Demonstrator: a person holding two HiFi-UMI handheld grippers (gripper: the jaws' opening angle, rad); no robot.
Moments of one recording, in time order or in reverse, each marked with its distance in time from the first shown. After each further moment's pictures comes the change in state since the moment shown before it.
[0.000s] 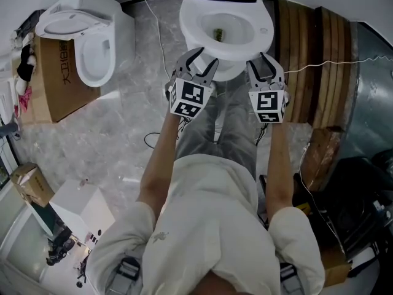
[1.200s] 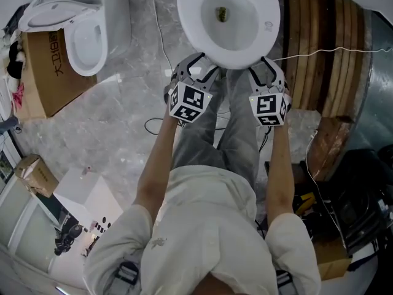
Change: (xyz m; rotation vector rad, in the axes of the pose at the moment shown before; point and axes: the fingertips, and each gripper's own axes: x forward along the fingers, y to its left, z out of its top) left arm 0.012 -0.049 -0.114 0.018 0.165 -0.119; right arm 0.007 0.063 -0.111 -0.026 0.160 0.110
